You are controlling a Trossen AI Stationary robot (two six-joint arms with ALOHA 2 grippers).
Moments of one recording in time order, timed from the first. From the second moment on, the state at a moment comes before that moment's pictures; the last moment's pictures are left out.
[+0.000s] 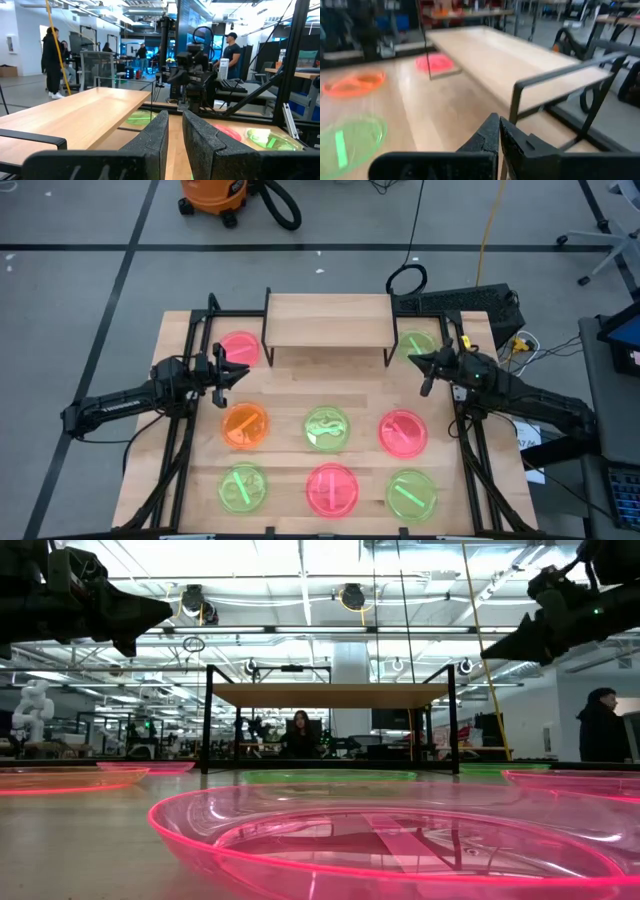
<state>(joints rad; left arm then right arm) 0.33 0.15 0.01 0.31 0.20 -0.08 -0.33 0.21 0.19 -0.23 0.18 0.03</state>
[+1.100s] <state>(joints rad) 0.33 0.15 0.01 0.32 0.20 -0.08 -0.33 0.54 0.57 -0.60 0.31 0.12</state>
